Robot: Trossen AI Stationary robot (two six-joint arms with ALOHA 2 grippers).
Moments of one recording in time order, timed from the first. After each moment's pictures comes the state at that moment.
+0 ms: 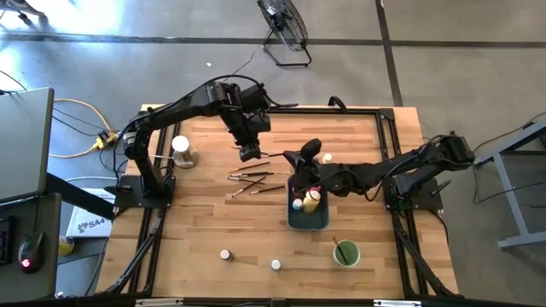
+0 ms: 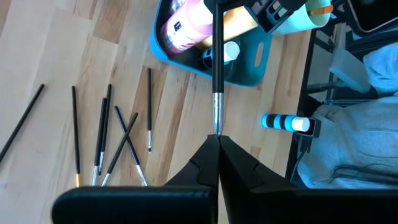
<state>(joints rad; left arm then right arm) 0.33 1.75 1.95 -1.36 0.49 -0.08 0.17 1.48 0.91 0.37 0.80 -1.05</state>
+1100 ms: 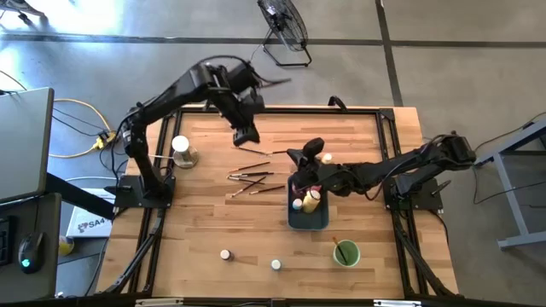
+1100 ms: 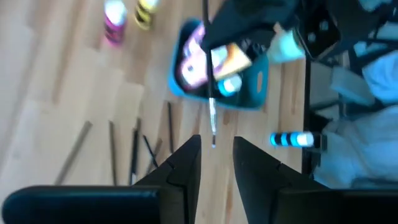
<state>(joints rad) 0.43 1.75 2.14 -1.42 0.49 0.04 0.17 1.46 0.91 0.29 0.87 -1.00</state>
